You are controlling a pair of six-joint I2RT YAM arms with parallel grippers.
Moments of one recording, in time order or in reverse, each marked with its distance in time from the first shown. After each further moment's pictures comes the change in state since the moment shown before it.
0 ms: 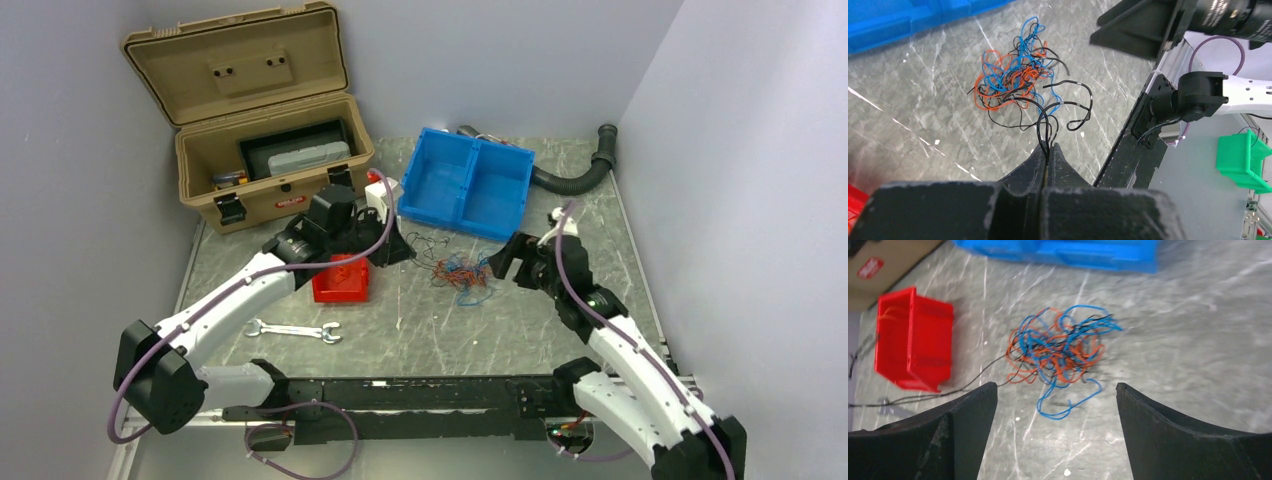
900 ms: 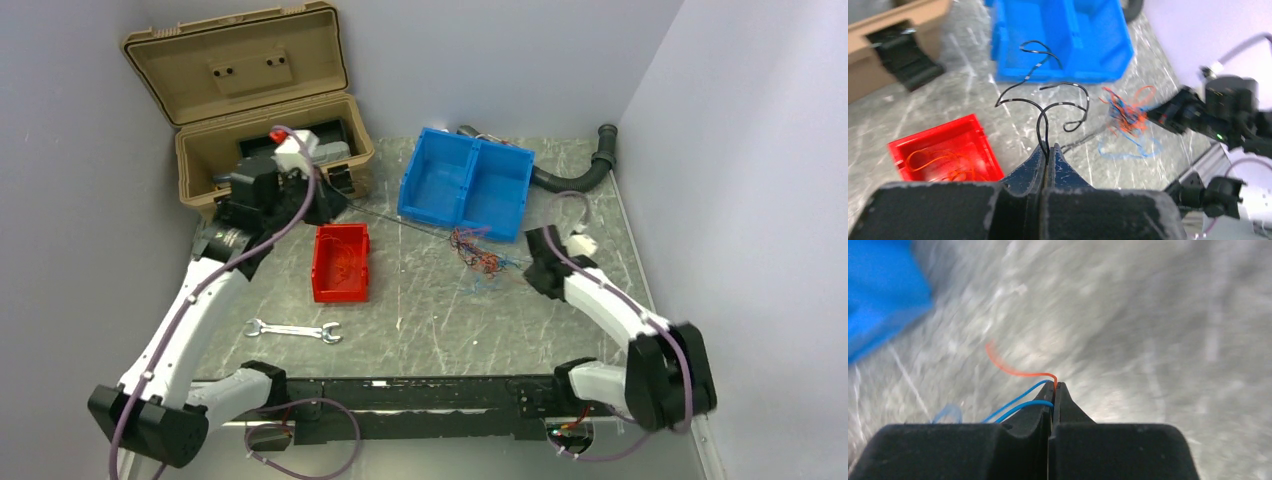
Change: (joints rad) left arm 0.256 -0.121 0.182 -0.195 -0.135 -0.051; right arm -0.004 0.548 0.111 -0.124 0.367 0.417
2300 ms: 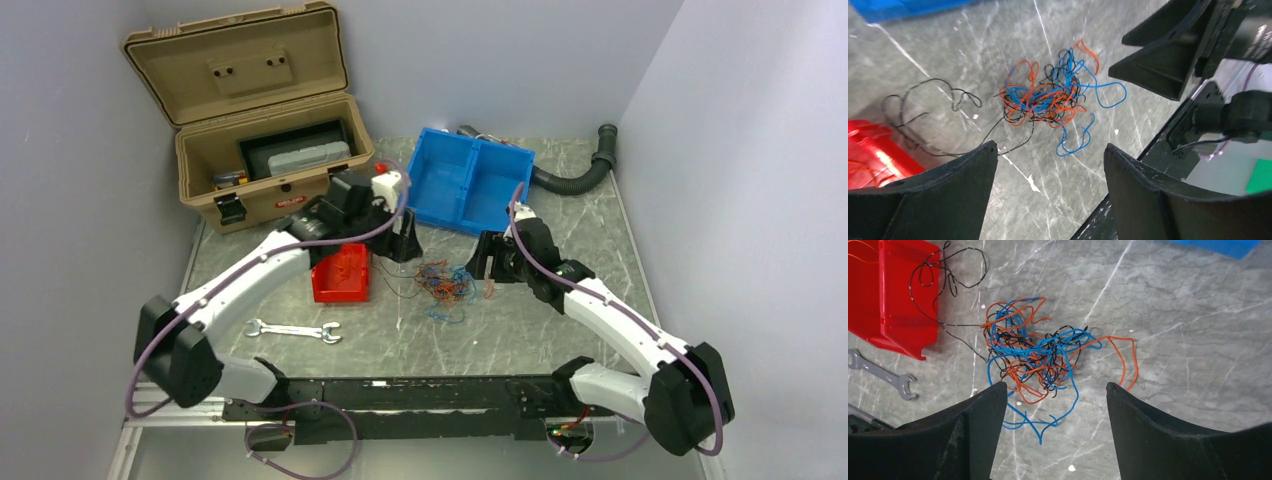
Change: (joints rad) left arm -0.236 0.217 -0.011 -0.021 -0.038 0.063; right arm 0.117 -0.220 0.001 0.187 -0.474 -0.504
